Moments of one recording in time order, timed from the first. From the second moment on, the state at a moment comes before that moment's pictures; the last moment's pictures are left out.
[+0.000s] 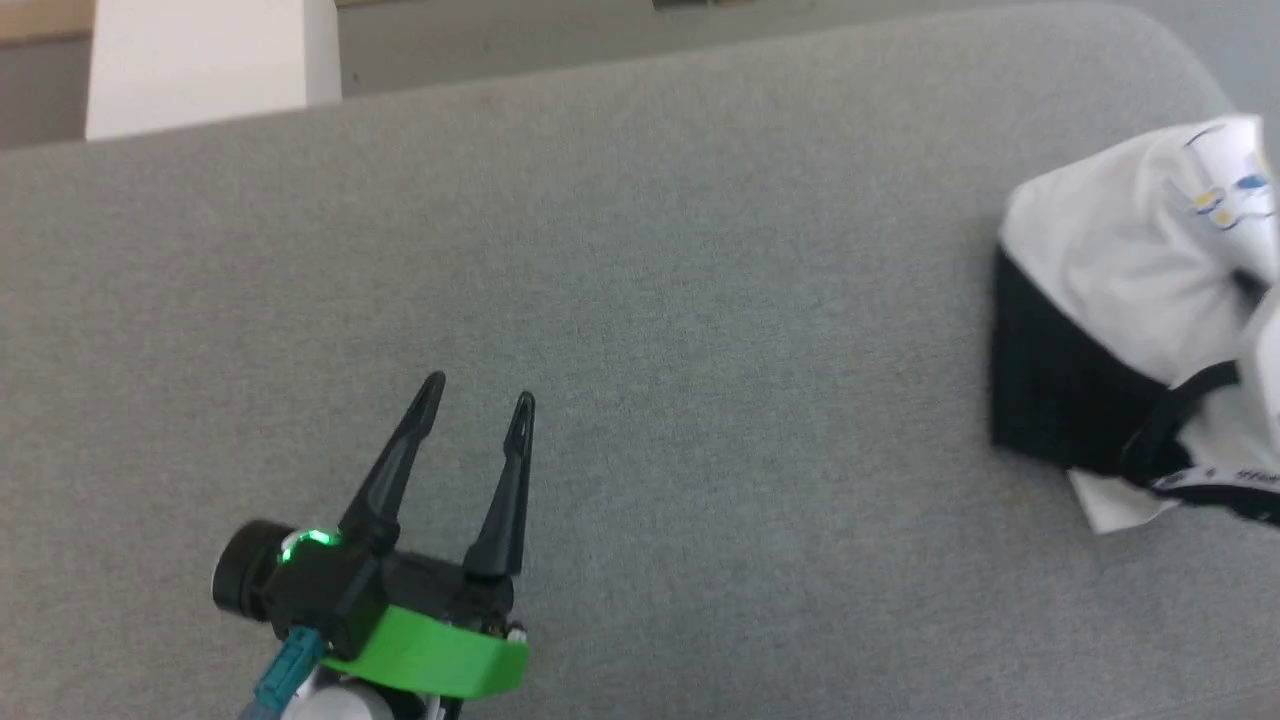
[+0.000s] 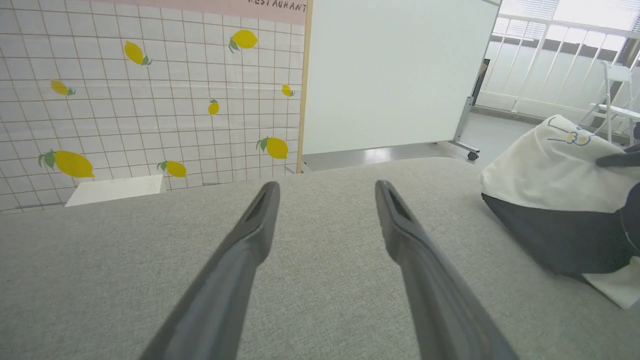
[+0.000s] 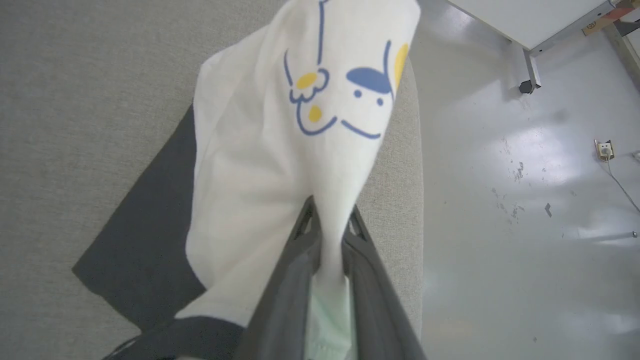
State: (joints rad) left arm 0.02 0.12 -0.21 -0.23 -0.16 -0.08 -0.22; right arm -0.46 -0.63 0.12 0.13 0.28 0.13 0.67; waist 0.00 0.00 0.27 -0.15
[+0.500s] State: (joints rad) left arm -0.09 0.15 -0.22 -0.24 -0.13 -0.08 -0.19; right arm -0.60 -0.82 0.16 0.29 0.24 0.13 0.55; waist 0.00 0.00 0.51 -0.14
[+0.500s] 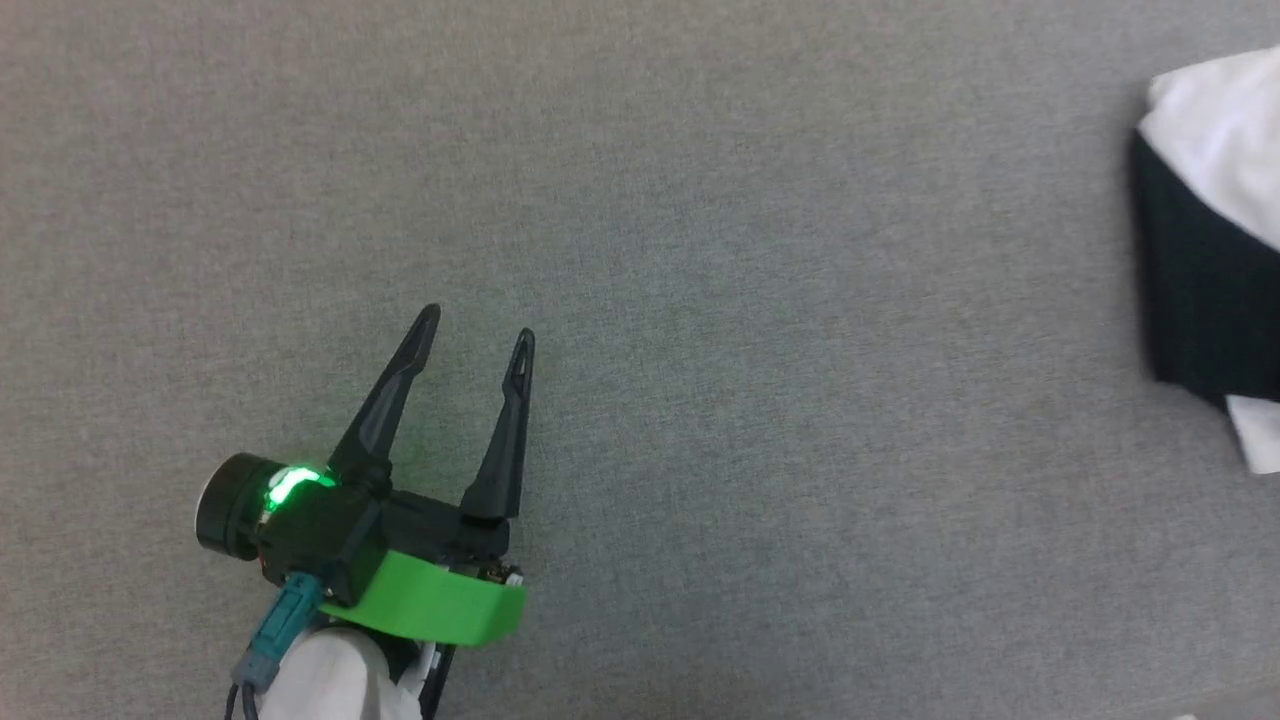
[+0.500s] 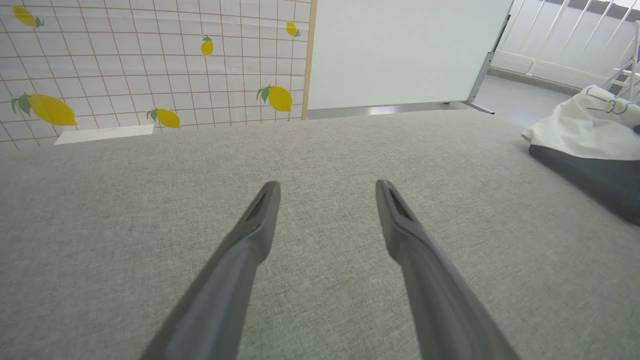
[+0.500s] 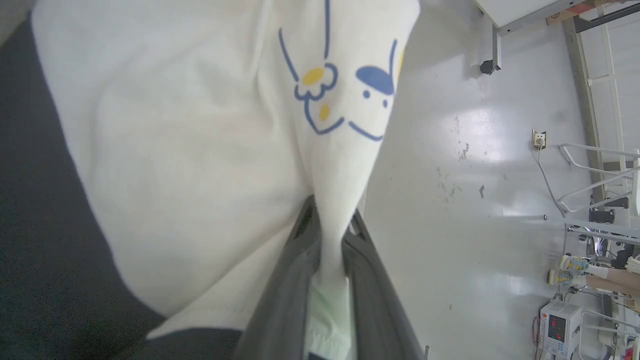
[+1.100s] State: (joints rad) left arm -0.10 0.14 -0.21 -0.26 -0.13 -0.03 -0.20; right arm -0.64 -0.77 0.09 0.40 0.12 0.13 0.45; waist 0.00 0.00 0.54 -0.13
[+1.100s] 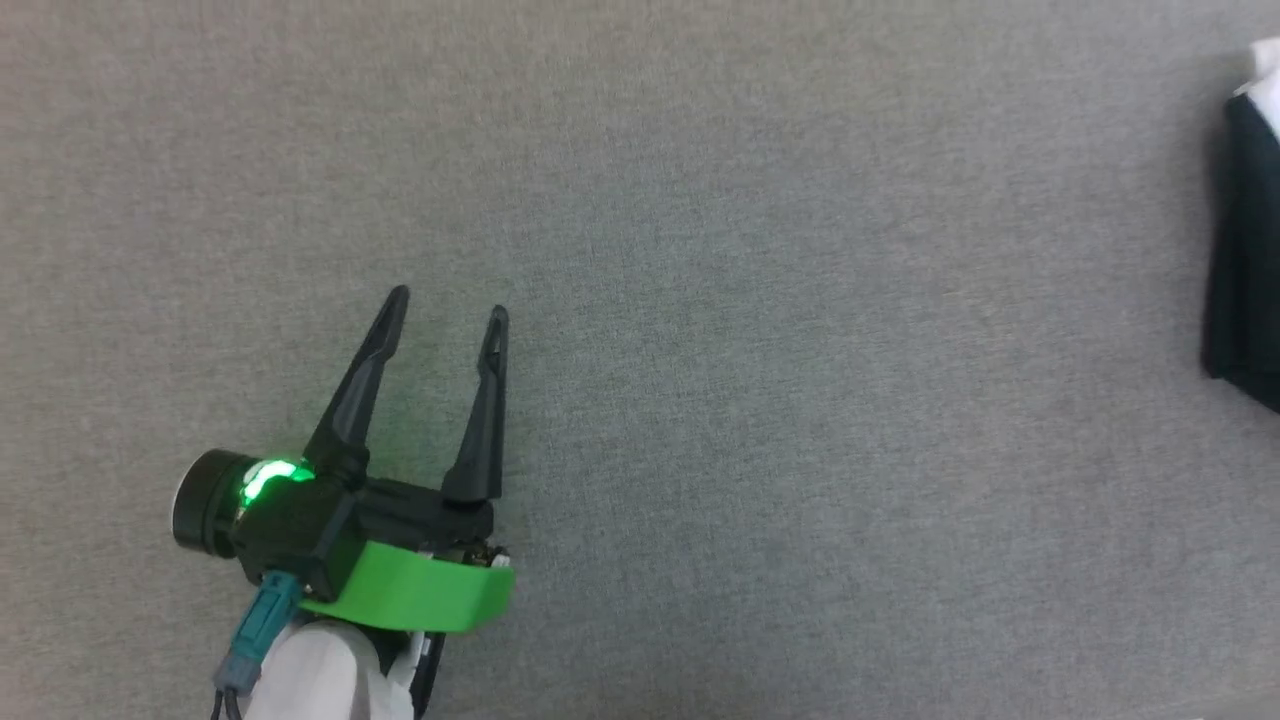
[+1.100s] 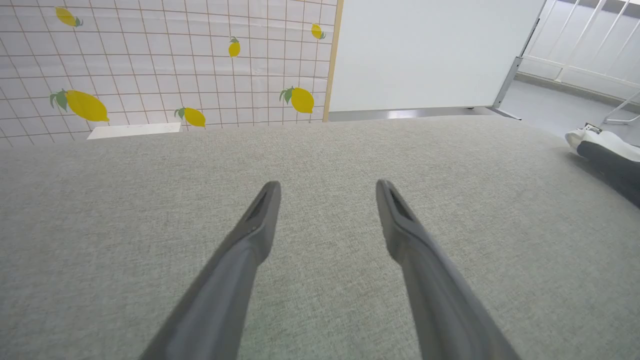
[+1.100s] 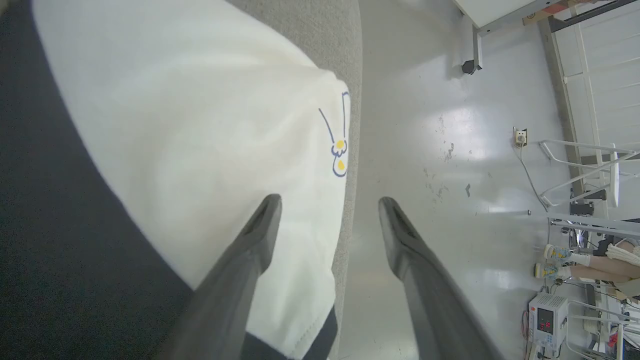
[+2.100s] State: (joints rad) left arm 0.15 0.12 -0.17 -0.17 -0.18 0.06 -0.24; right arm -0.10 -0.22 -0.17 -0.10 0.13 0.13 0.18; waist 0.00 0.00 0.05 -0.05
